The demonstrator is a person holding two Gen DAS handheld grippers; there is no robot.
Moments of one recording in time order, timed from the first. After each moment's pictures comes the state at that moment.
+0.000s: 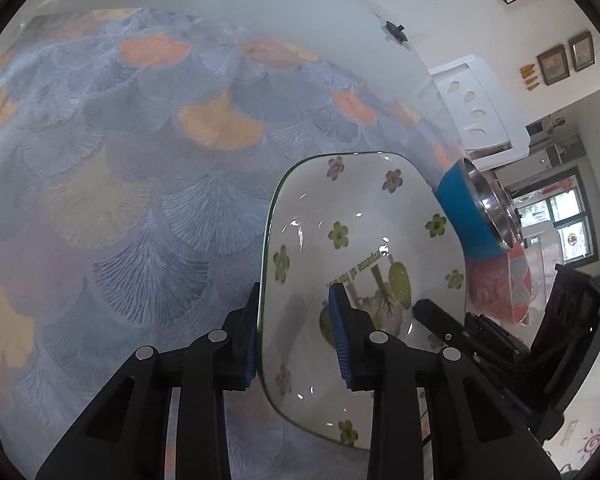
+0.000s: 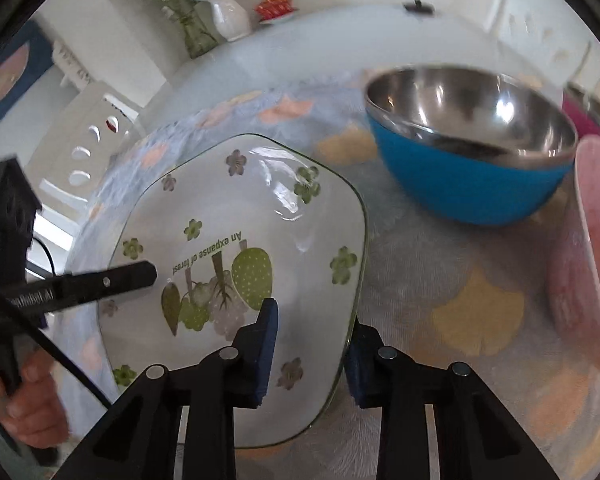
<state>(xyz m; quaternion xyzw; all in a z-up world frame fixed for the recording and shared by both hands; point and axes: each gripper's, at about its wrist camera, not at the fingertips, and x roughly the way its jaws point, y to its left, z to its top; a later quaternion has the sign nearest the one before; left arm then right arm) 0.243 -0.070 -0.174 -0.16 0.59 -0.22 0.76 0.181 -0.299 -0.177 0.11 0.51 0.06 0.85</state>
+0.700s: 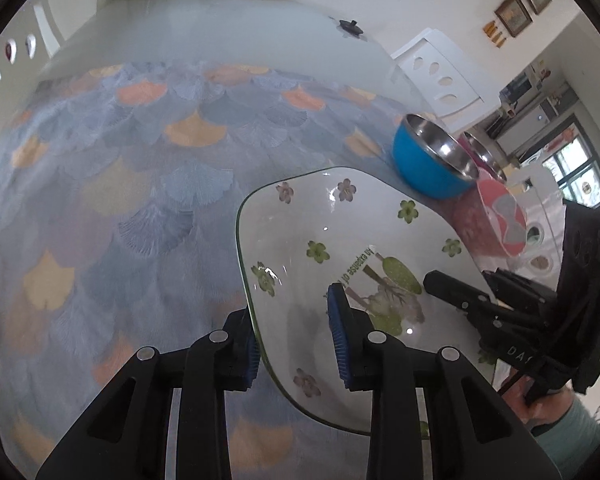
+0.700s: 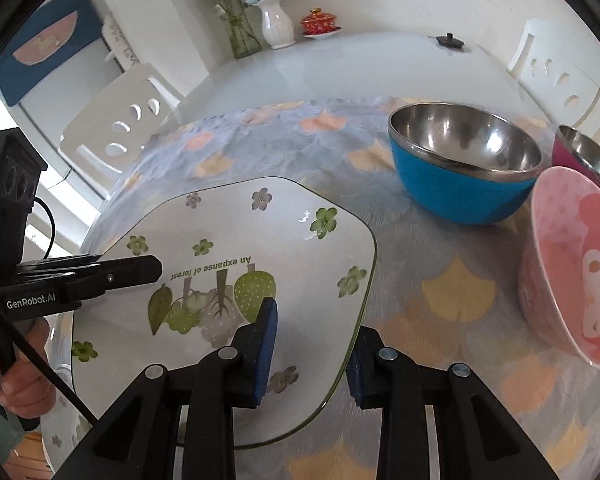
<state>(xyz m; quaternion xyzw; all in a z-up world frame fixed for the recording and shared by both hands) 0.172 -0.086 -0.120 -0.06 0.55 -0.23 0.80 0.133 -0.295 -0.145 0.08 0.50 0.12 0.86</state>
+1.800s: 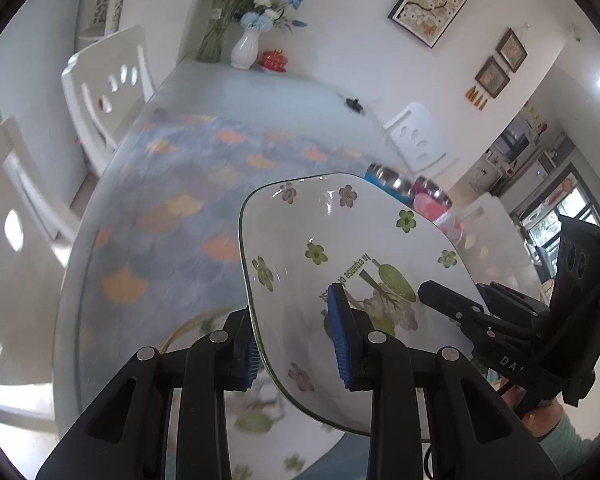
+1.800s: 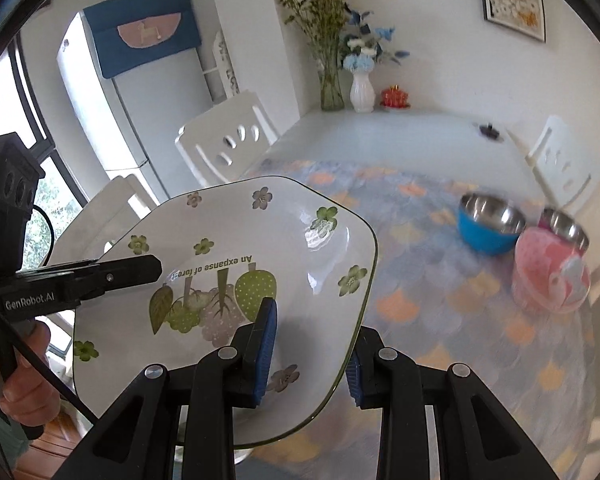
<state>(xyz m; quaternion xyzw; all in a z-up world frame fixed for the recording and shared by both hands) -0.006 0.027 -0.017 -0.12 0.45 -0.18 0.86 -0.025 -0.190 -0.029 0.02 0.42 0.18 0.89</state>
